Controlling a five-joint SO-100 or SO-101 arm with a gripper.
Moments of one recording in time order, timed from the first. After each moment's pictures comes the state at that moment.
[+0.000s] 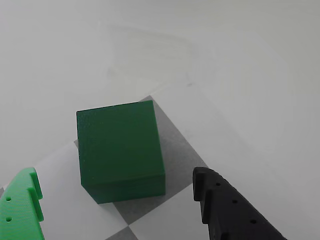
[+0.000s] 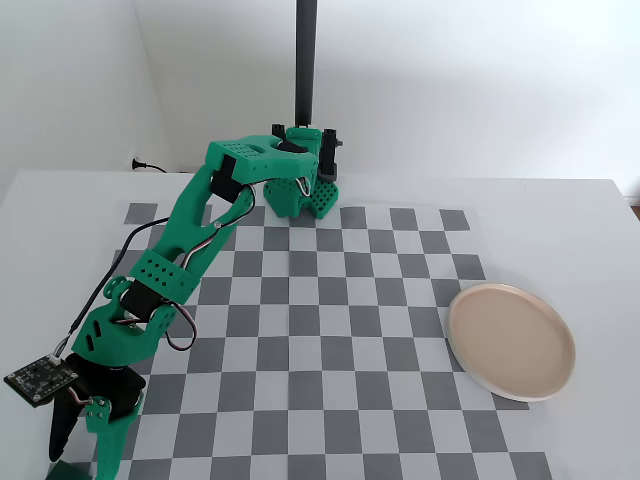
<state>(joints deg) 31.1 34.0 51.9 17.1 -87.3</state>
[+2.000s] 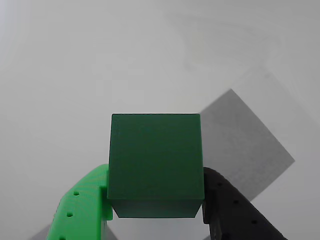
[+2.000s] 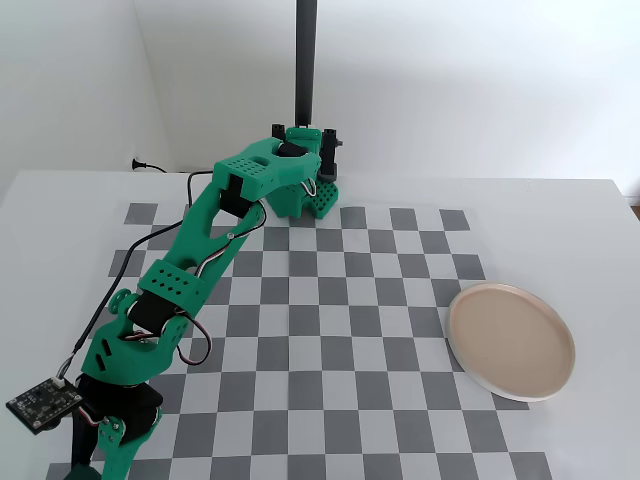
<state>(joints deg) 26.0 29.2 34.8 33.0 -78.7</state>
